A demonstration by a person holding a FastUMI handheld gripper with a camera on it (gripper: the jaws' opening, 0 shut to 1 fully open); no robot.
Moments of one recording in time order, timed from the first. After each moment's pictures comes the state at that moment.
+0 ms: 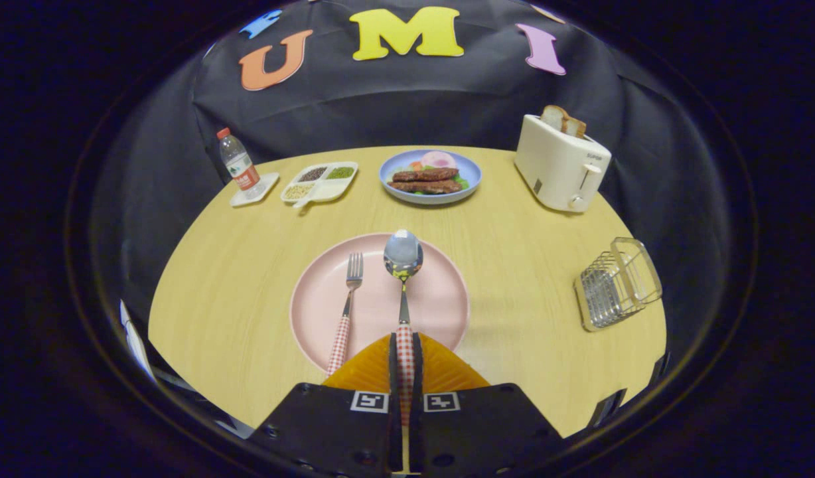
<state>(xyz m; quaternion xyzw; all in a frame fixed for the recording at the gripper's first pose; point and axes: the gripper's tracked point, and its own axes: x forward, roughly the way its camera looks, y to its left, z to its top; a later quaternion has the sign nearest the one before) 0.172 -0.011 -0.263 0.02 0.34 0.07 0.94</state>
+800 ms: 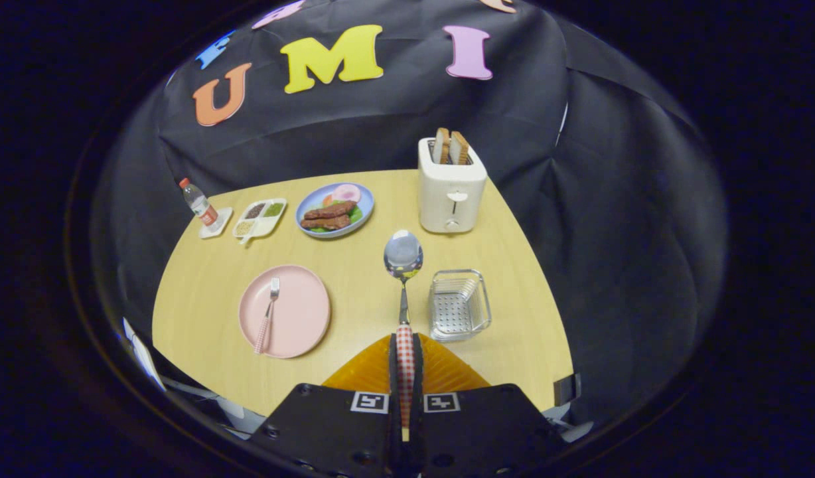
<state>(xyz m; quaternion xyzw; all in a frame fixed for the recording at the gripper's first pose) 0.136 -0.216 -0.173 0.03 0.36 0.00 0.93</state>
